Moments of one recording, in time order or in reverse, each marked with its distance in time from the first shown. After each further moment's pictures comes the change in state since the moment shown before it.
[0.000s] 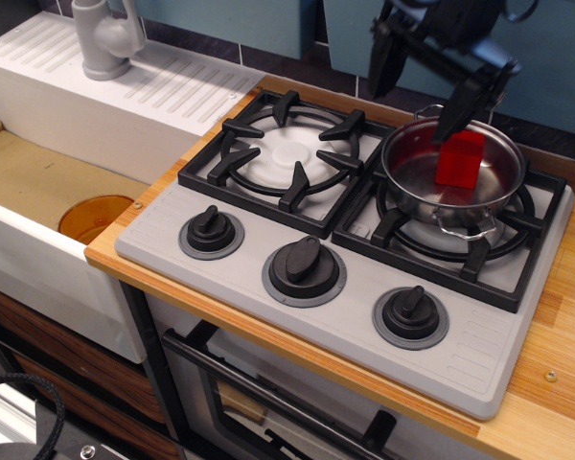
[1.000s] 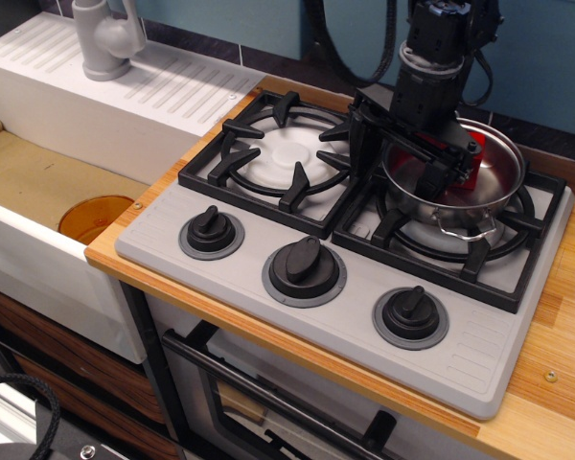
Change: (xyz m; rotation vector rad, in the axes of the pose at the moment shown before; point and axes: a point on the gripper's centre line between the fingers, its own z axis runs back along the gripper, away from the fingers) arm -0.009 -0.010 -0.053 -0.073 -0.080 0.032
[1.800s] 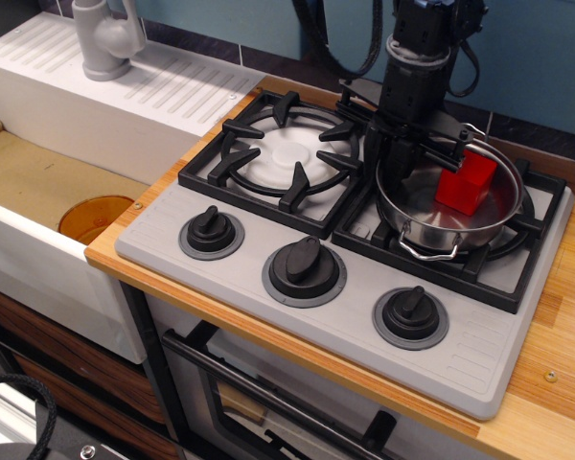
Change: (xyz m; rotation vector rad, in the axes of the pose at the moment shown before) arm -0.002 -0.006 0.002 -0.009 0.019 0.041
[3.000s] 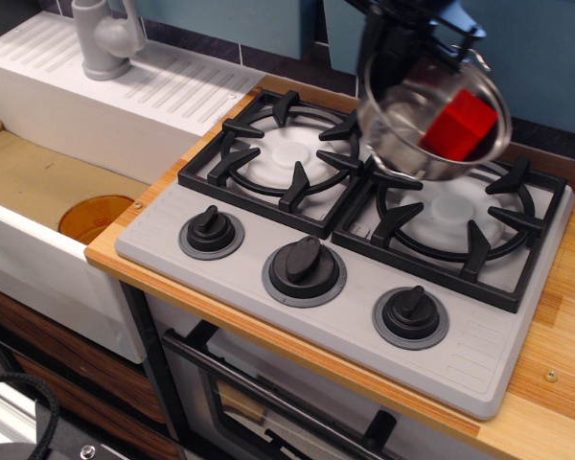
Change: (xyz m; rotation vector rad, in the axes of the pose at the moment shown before) arm 0.003 0.037 0.076 0.112 0.088 -0.114
